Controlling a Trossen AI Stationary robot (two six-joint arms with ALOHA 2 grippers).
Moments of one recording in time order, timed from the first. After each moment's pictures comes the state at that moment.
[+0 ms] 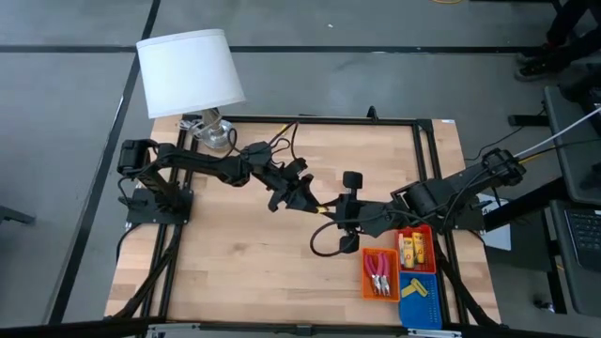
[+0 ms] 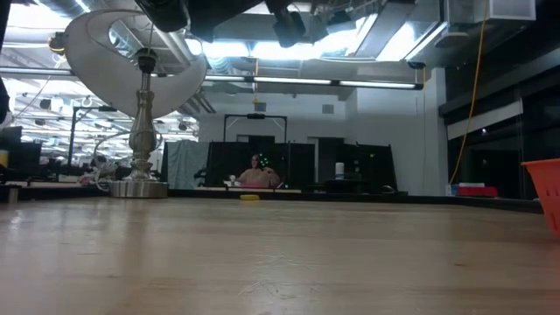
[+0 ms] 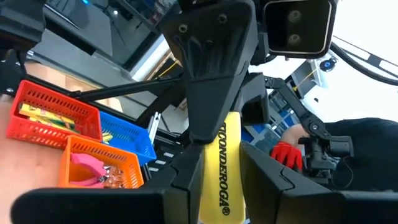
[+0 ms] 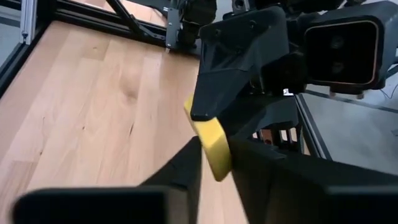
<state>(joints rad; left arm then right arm) 0.08 1.61 1.00 0.73 0.70 -0.82 0.44 1.49 1.44 -0.61 0.58 0.01</state>
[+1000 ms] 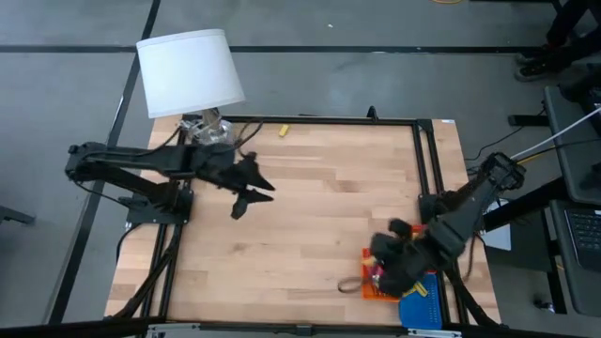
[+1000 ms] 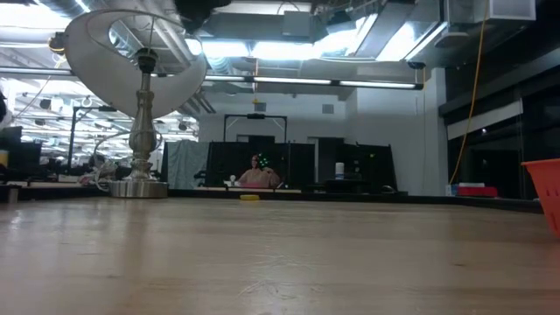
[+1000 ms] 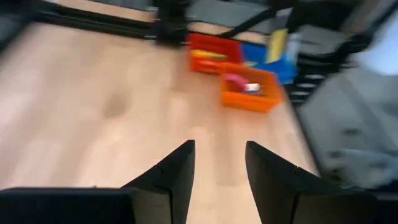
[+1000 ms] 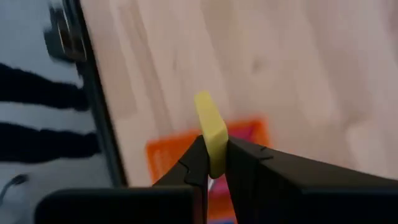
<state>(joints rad) 0.00 1.08 1.00 -0.39 0.14 -0.20 0.77 1.51 1.45 -1.18 0.22 1.03</state>
